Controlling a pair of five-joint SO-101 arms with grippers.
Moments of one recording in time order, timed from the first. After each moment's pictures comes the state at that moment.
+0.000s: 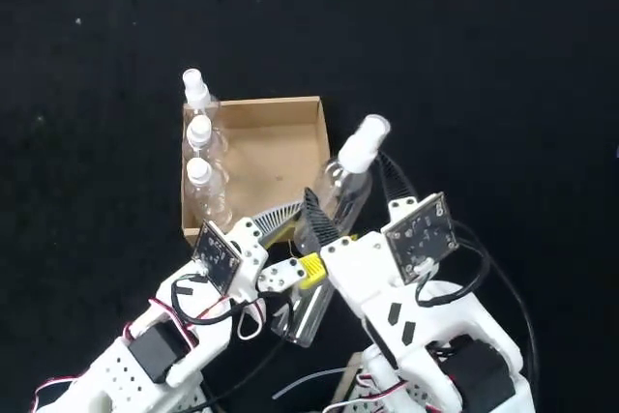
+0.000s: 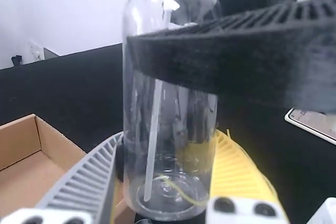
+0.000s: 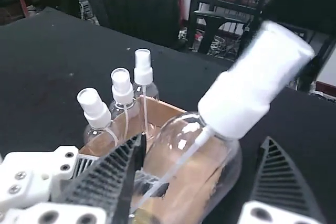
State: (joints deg) left arm 41.9 -103.5 96.1 18.3 5.1; right arm -28.8 -92.6 57.5 61.4 3.0
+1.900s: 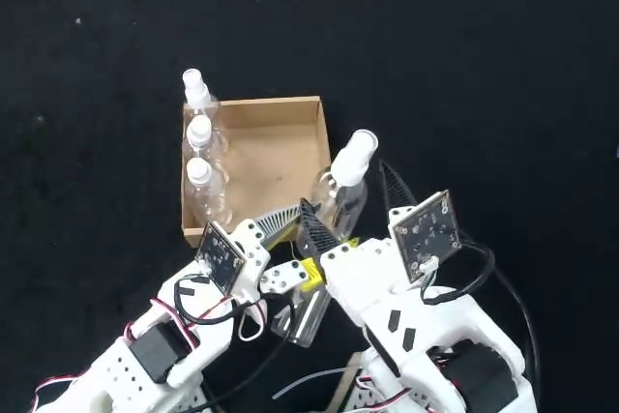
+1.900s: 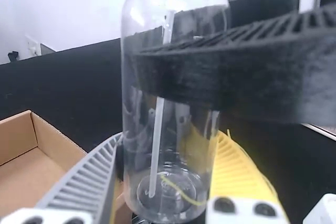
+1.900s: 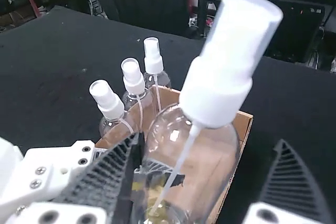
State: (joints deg) left arm 42.4 -103.3 96.1 18.5 5.1; right arm -30.7 -93.2 57.4 65.5 -2.4
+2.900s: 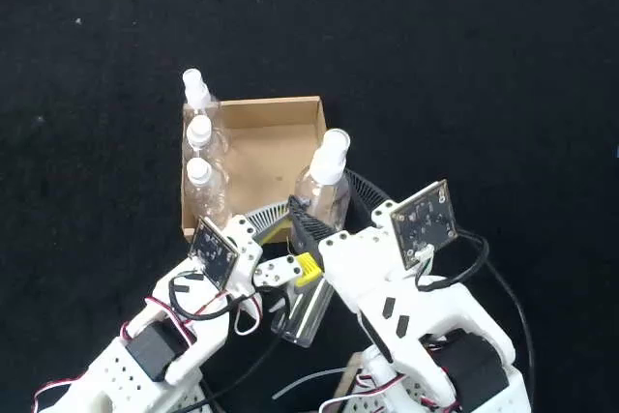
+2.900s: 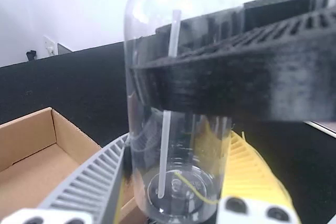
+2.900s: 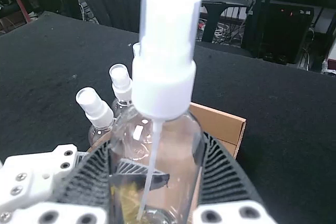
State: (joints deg) left arm 39.6 -103.6 96.1 20.9 5.1; right arm -29.2 -92.4 59.7 60.3 -2.6
